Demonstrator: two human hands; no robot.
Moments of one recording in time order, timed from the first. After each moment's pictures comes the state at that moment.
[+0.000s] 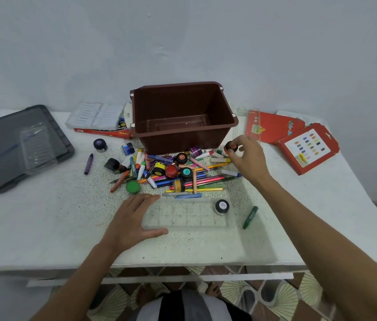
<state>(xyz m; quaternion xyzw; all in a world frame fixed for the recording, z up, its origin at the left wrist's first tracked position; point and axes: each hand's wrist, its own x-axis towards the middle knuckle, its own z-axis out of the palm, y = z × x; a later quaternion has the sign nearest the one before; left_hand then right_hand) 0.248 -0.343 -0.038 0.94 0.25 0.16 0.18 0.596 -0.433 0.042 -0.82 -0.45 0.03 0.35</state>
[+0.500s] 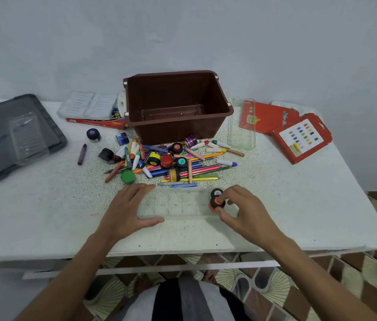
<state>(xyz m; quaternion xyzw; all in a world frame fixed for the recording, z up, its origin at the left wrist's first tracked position) 0.249 -0.343 -0.040 0.94 0.25 0.17 0.16 0.502 -0.557 0.033 -0.74 -0.59 0.11 0.29</state>
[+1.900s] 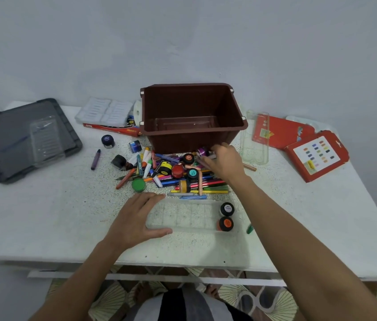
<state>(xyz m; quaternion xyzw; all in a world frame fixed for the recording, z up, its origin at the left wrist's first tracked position) 0.249 -0.345 -0.040 0.93 0.25 0.17 0.18 0.552 -0.377 0.027 -0.83 -0.52 0.02 0.18</state>
